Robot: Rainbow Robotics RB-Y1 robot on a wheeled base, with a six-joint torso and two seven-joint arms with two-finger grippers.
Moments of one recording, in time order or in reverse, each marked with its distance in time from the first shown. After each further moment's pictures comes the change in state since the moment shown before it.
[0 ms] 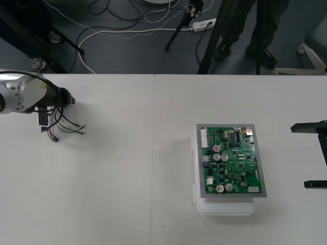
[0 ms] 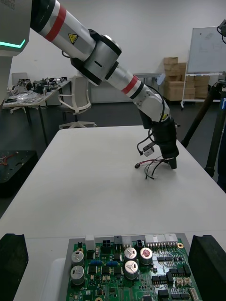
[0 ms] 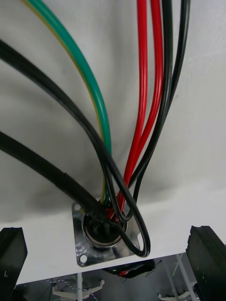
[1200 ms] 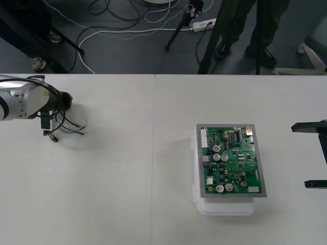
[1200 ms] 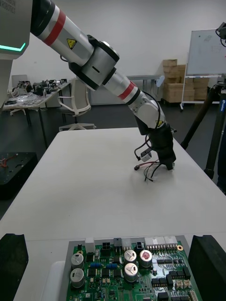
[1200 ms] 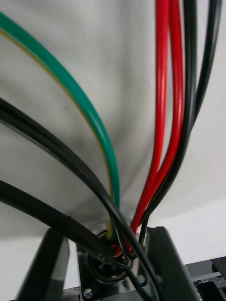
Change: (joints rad) right arm 0.001 0.000 0.000 0.000 -0.010 0.000 0.000; left arm 0.030 -0.018 0.000 0.008 -0.017 0.060 0.000
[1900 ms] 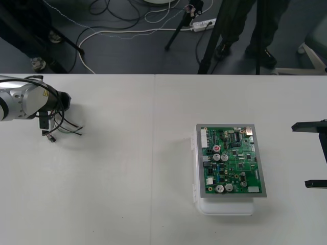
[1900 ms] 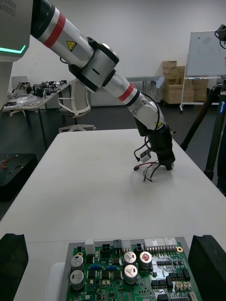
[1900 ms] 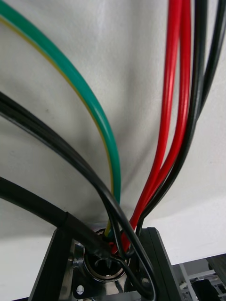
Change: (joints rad) right arm 0.000 0.000 0.000 0.000 -0.006 0.000 0.000; left arm 0.000 -0.004 0.000 0.019 -0.006 0.008 0.000
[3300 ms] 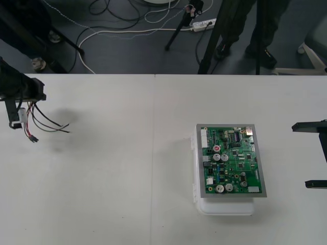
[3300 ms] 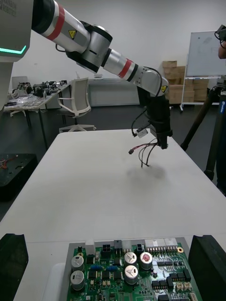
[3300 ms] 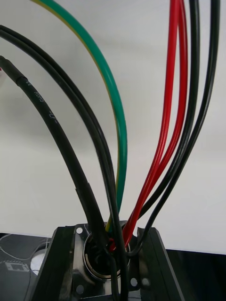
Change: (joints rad) right arm 0.002 -0.001 0.000 -0.002 -0.002 0.000 0.000; left arm -0.002 0.341 0.132 -0.337 0.252 -0.405 0.007
